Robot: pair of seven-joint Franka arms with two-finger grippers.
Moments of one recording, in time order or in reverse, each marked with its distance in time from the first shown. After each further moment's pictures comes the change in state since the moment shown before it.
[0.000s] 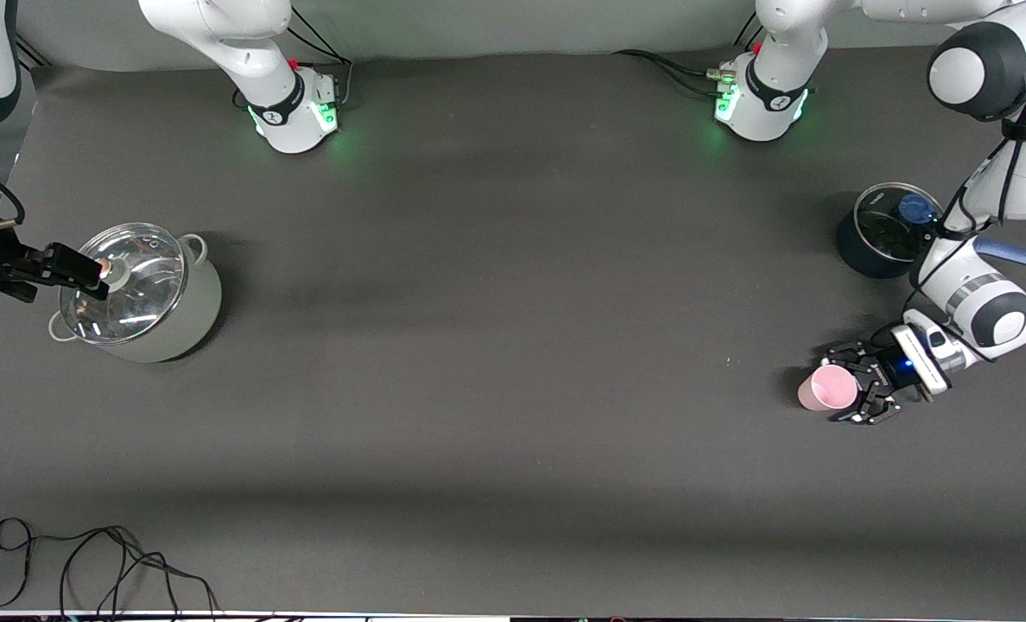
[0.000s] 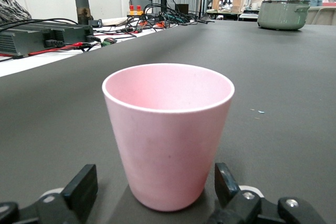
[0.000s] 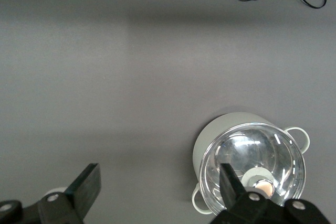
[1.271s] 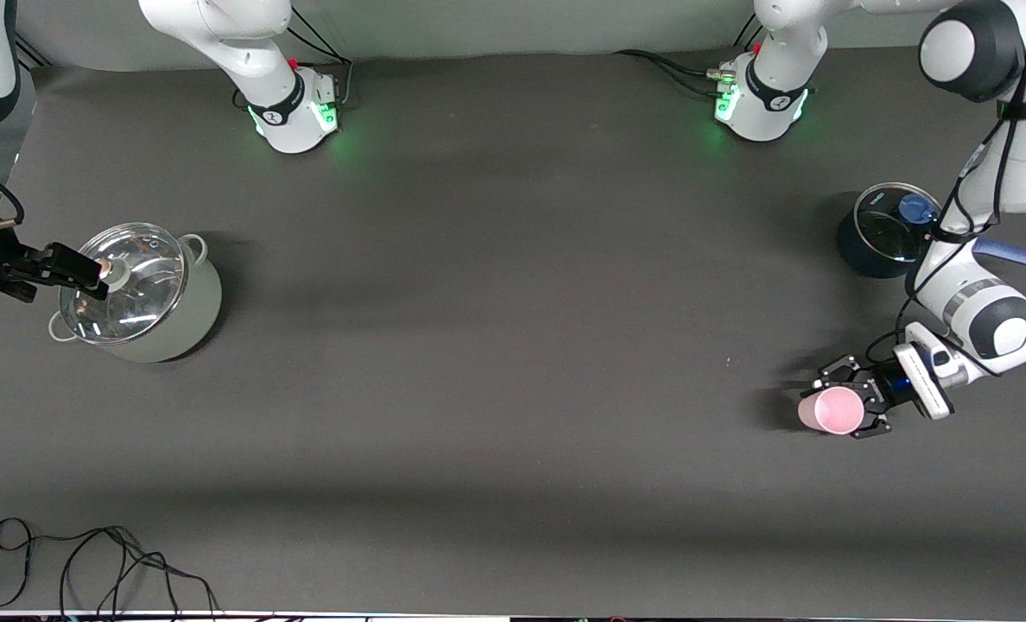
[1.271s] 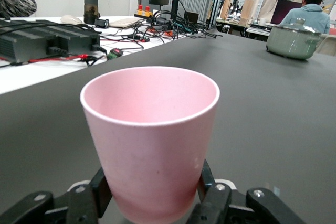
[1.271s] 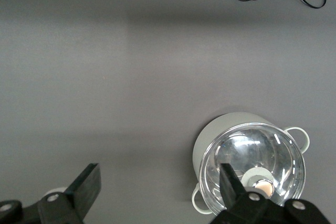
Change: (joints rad) left arm -0.092 -0.130 -0.032 -0.005 -0.018 0.067 -0.302; right arm 0.000 0.000 0.000 0.000 0.000 0.000 0.000
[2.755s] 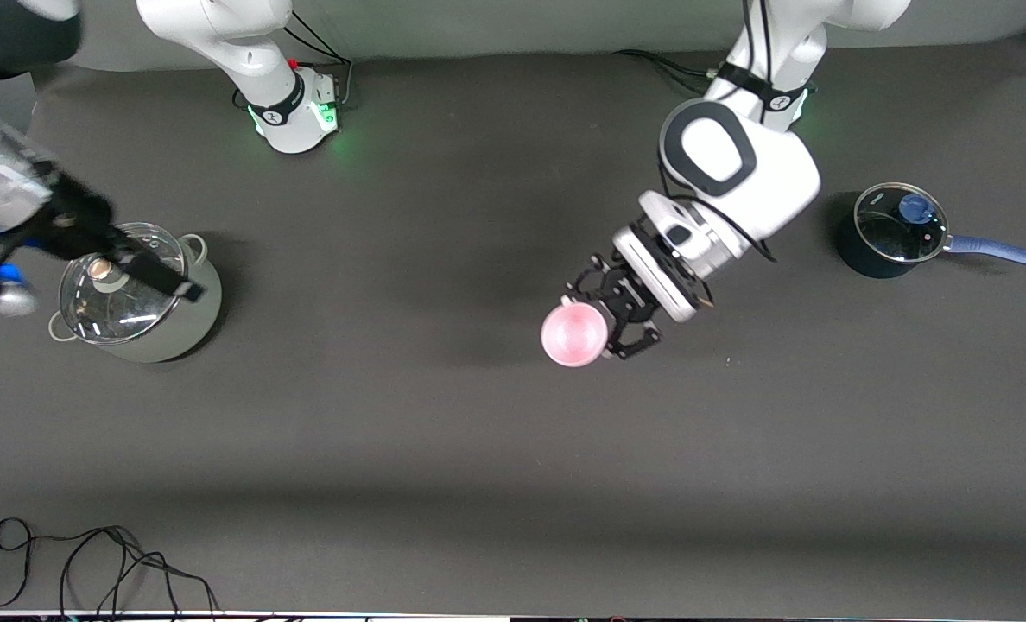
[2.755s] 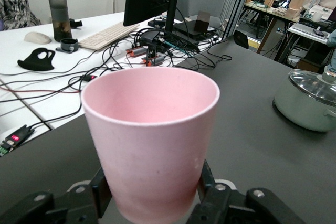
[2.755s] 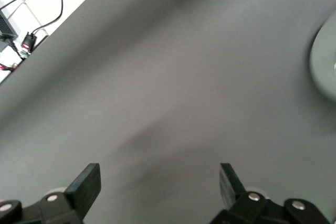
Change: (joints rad) left arm -0.904 -0.587 -0.036 -0.224 -0.283 0.937 -0.626; right arm 0.213 0.010 0.039 0.074 0.215 0.000 0.904
